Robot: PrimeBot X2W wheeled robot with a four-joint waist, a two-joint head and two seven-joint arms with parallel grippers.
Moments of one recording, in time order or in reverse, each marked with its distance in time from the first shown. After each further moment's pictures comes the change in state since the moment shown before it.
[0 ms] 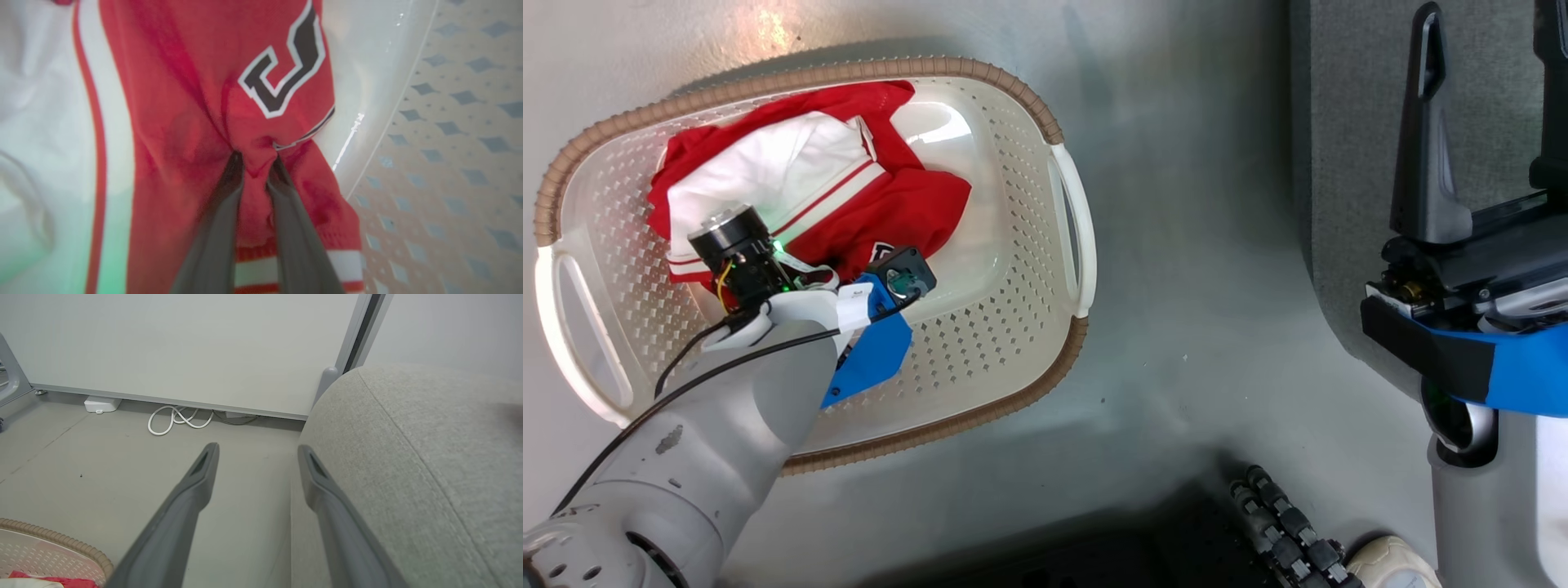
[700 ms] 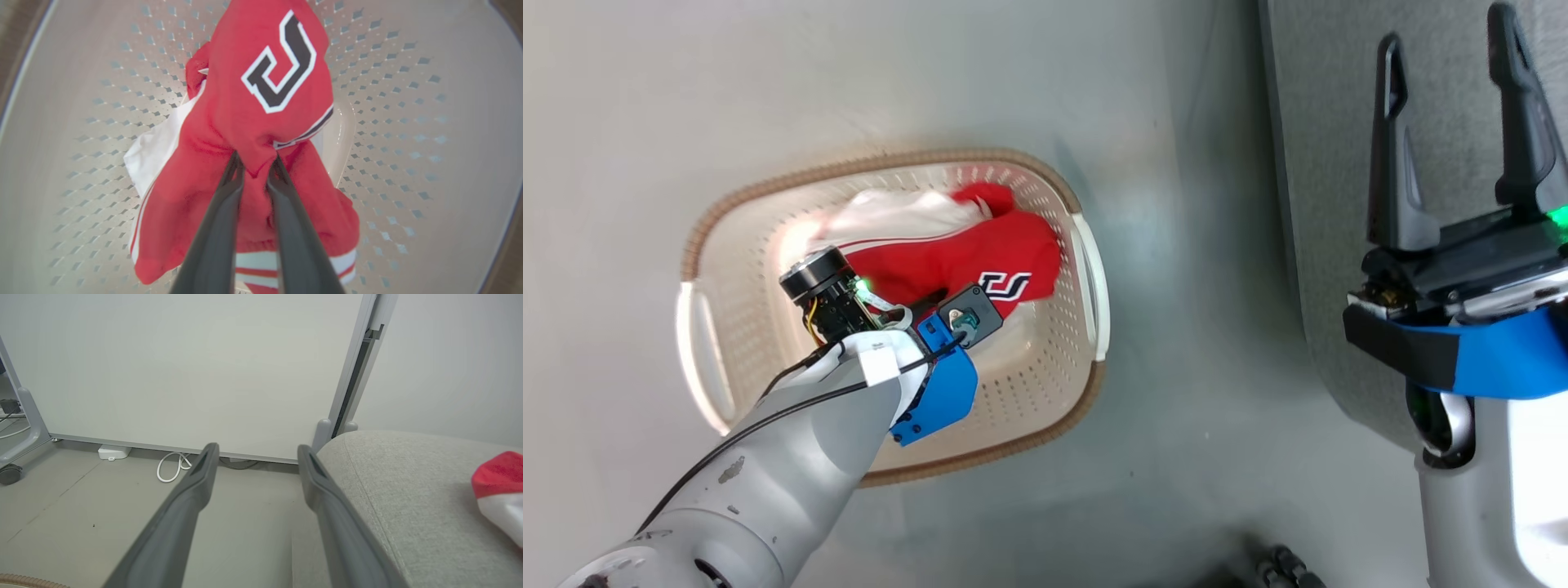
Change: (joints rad) left arm 0.068 -0.092 0.000 -0.009 -0.115 0.000 -0.218; right arm 0.012 0.001 -0.001 0.079 -0.013 0.000 0.000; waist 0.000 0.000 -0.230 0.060
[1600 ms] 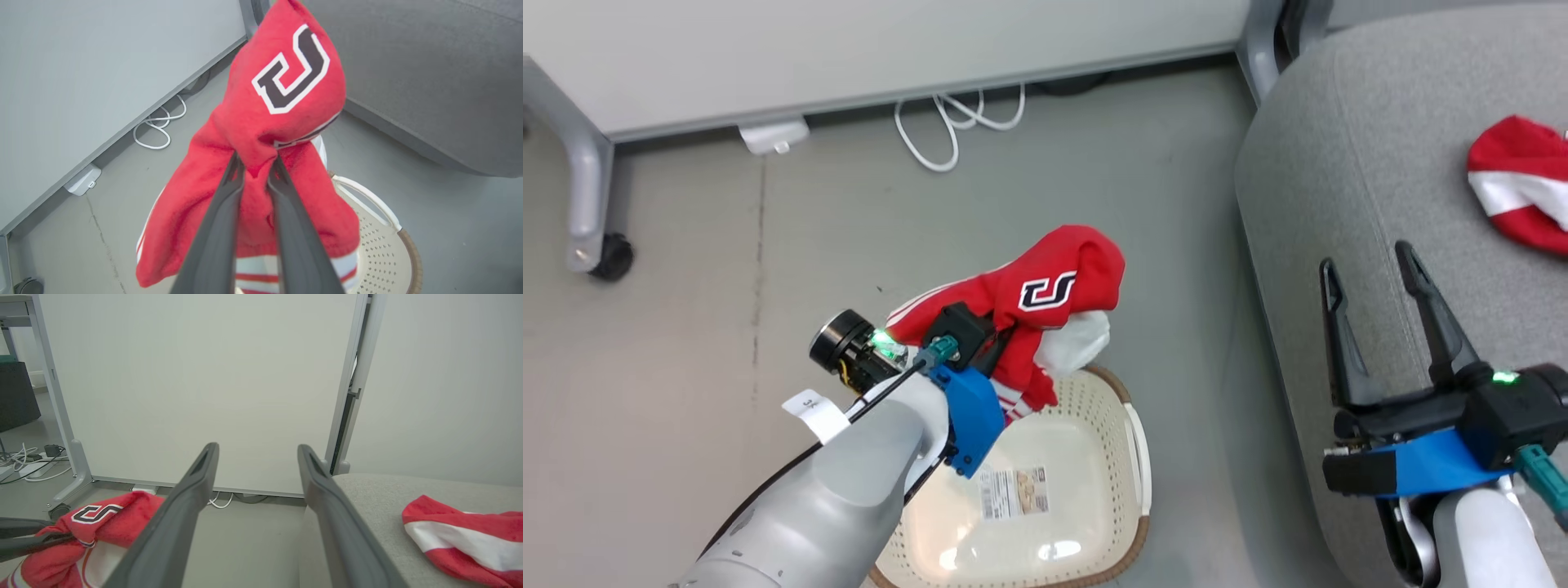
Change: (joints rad) left arm 0.128 -0.027 0.085 -0.067 -0.323 0.000 -0.237; right arm 0.273 -0.010 -0.024 0.165 -0.004 0.000 0.000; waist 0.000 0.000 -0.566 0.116
